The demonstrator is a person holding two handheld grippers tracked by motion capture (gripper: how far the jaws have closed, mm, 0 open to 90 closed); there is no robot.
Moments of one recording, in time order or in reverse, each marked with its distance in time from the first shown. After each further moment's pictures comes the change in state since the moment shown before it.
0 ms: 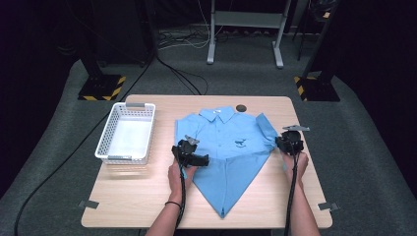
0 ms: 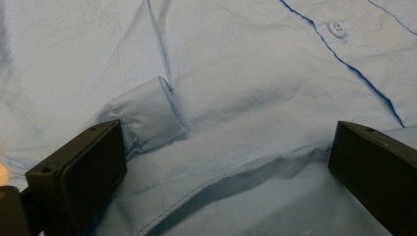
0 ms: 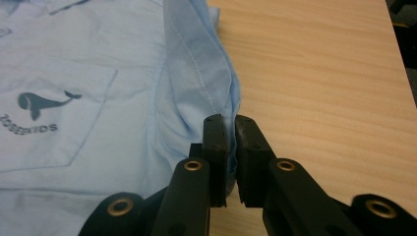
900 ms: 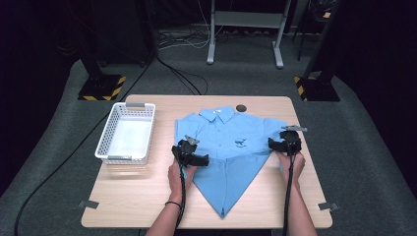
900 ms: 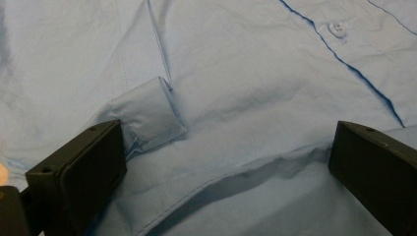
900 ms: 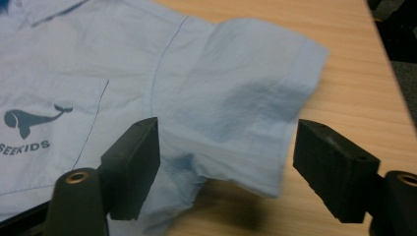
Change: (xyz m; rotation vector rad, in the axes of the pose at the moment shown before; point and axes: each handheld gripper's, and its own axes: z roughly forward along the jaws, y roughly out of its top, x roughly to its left) left arm 0.000 0.000 0.000 0.000 0.000 0.000; right arm 0.012 0.001 0.002 -0.011 -0.071 0.049
